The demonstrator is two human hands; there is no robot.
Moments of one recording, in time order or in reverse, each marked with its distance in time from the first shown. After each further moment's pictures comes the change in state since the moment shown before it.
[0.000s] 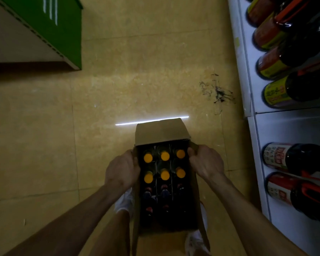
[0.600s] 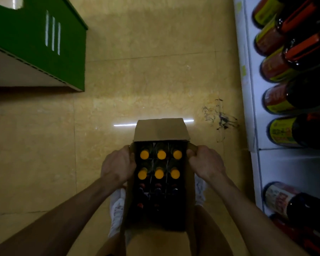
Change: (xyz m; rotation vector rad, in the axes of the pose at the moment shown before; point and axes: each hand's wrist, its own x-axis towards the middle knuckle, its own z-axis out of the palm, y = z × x) left_hand 0.107 0.071 -0.086 0.088 -0.002 -0.057; right_hand 0.102 -0.055 -0.099 -0.032 -0.094 -0.064
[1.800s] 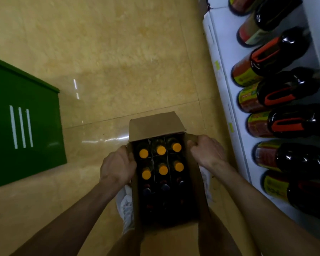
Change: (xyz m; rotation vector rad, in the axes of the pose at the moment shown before) left_hand 0.247 0.092 -0.195 -0.080 -0.029 0.079; right_hand 0.184 -0.160 -0.205 0.024 0.128 0.140
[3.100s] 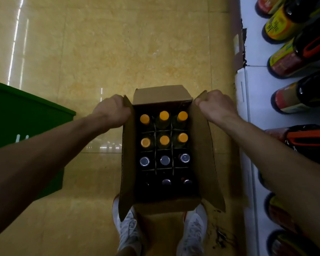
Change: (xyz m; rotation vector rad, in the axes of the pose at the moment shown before) left_hand 0.202 0.095 -0.189 -0.146 0.113 -0.070; right_hand 0.216 -0.167 -0.166 -0.024 0.180 -0.308
